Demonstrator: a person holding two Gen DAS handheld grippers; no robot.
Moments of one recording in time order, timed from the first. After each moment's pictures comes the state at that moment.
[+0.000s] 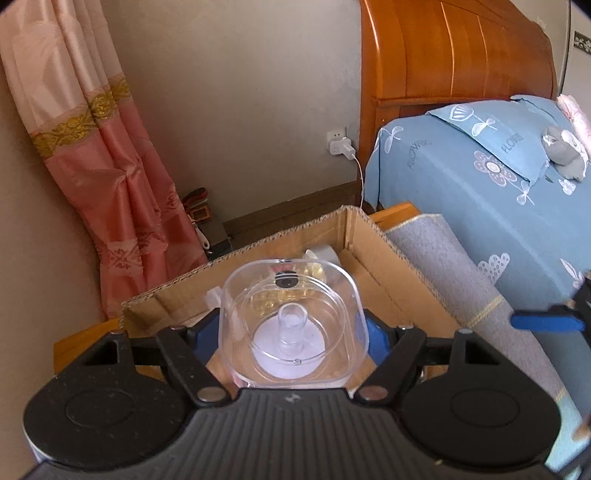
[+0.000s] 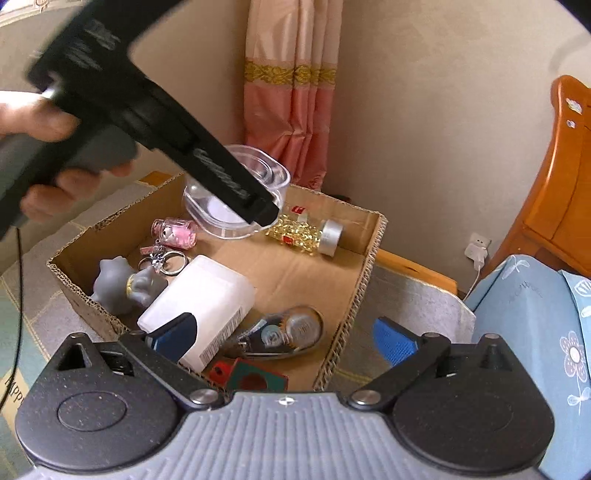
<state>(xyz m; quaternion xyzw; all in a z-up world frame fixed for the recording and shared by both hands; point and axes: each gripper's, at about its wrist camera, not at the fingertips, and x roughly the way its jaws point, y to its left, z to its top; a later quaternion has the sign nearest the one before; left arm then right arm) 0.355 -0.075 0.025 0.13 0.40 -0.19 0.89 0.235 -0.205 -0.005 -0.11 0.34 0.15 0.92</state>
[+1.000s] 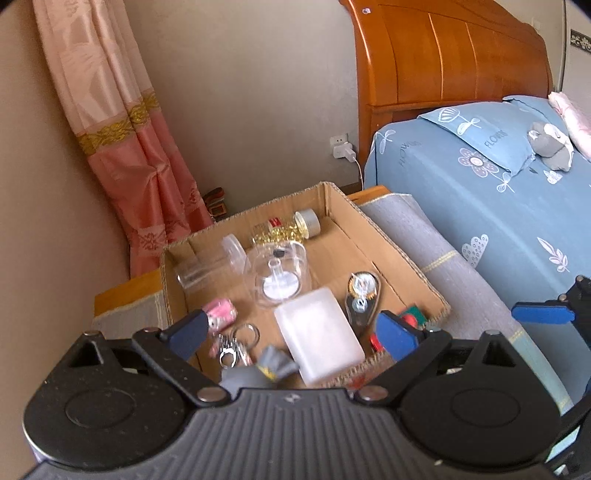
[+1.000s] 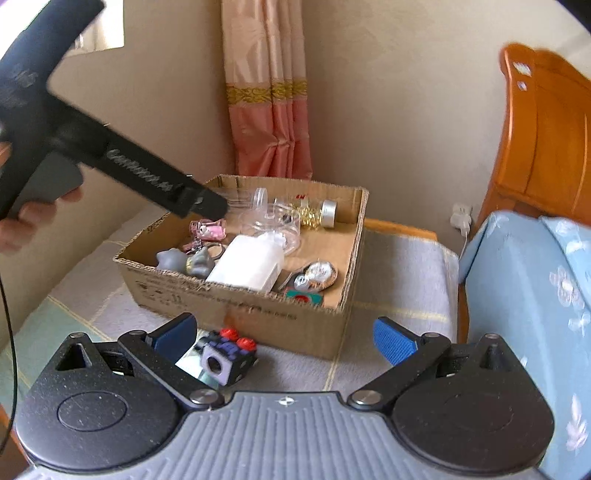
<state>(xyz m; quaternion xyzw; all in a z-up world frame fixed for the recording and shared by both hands) 0.228 -0.052 0.063 0.14 0.38 -0.16 0.90 0.136 -0.206 0.014 -0.02 0.34 0.11 0.94</state>
